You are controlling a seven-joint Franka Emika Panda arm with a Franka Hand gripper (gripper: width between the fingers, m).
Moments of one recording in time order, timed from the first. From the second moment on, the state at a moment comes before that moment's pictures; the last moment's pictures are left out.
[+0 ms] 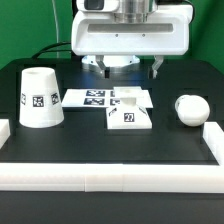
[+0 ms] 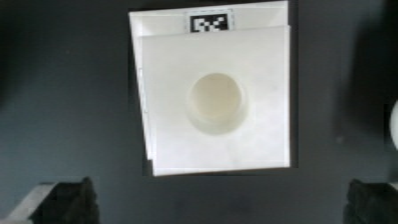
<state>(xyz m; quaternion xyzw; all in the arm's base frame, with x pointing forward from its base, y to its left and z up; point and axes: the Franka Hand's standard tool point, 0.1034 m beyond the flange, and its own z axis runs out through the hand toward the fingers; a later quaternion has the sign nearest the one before) 0.466 0.007 0.088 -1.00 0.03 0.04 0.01</state>
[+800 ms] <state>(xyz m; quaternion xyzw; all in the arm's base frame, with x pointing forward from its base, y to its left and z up) 0.450 0.010 0.056 -1.00 0.00 0.03 0.01</state>
